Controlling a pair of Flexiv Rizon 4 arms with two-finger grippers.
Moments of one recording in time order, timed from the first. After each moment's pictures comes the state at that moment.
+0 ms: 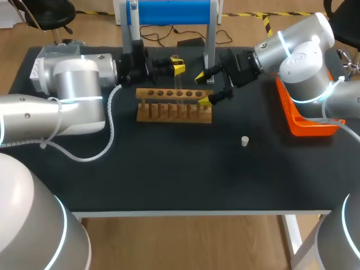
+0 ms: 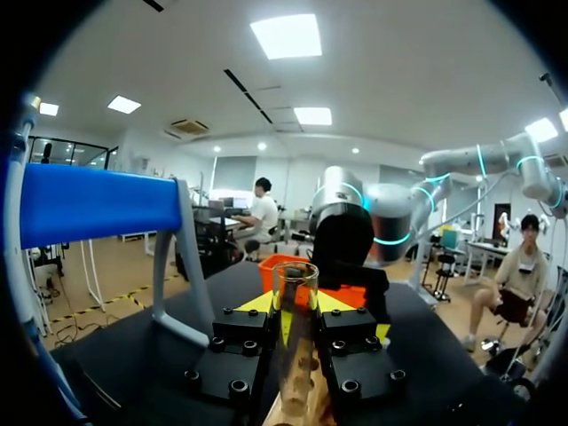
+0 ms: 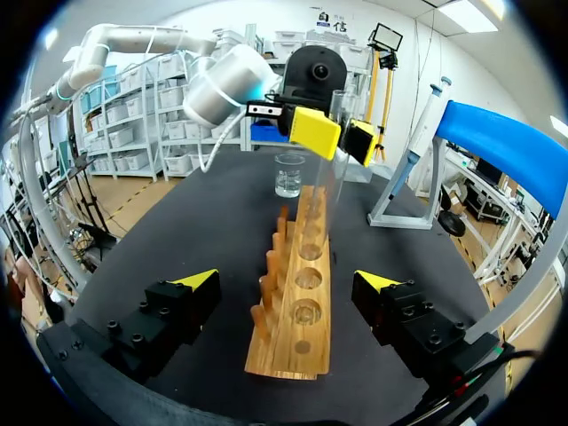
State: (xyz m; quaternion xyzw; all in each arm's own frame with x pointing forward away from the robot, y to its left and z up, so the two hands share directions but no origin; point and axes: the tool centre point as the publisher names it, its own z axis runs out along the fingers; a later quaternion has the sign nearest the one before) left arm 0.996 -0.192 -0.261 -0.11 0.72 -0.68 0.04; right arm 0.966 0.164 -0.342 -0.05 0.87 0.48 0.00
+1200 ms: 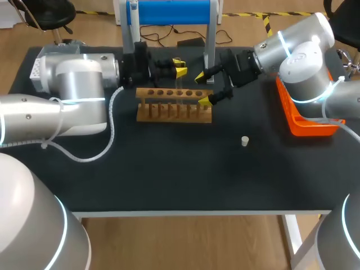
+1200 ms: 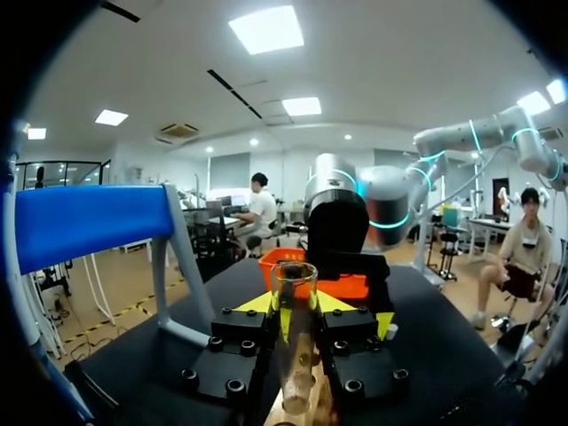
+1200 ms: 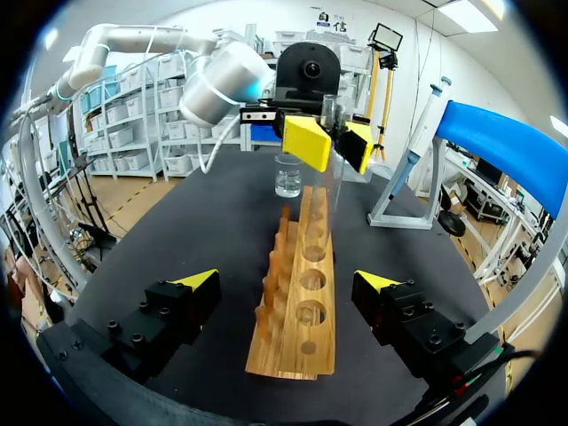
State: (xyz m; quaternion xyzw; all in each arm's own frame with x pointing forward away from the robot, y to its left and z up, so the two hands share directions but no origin) left arm 0.992 -0.197 -0.265 -0.08 0.74 -0.67 0.07; right arm 0.966 0.164 -0.342 -0.05 0.87 0.48 0.00
